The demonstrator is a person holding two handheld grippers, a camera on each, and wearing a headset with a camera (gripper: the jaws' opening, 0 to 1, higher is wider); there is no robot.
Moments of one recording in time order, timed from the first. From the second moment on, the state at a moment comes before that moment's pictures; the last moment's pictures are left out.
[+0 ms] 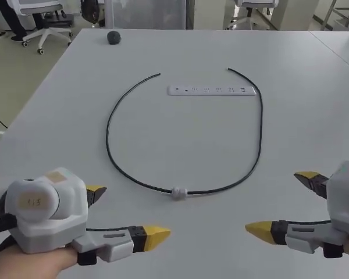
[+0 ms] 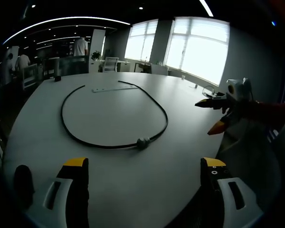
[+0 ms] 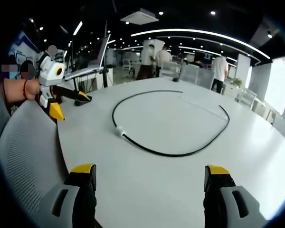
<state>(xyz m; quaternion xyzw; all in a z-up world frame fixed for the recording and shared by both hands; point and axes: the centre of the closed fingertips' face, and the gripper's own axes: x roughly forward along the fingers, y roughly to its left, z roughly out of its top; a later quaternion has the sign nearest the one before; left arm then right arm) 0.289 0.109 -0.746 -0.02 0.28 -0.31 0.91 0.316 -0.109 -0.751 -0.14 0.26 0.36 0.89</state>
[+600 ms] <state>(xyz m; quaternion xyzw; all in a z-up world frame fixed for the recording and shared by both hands) 0.289 0.110 -0.749 -0.01 0.28 -0.32 0.91 0.329 -0.058 -0.740 -0.23 0.25 0.45 0.83</state>
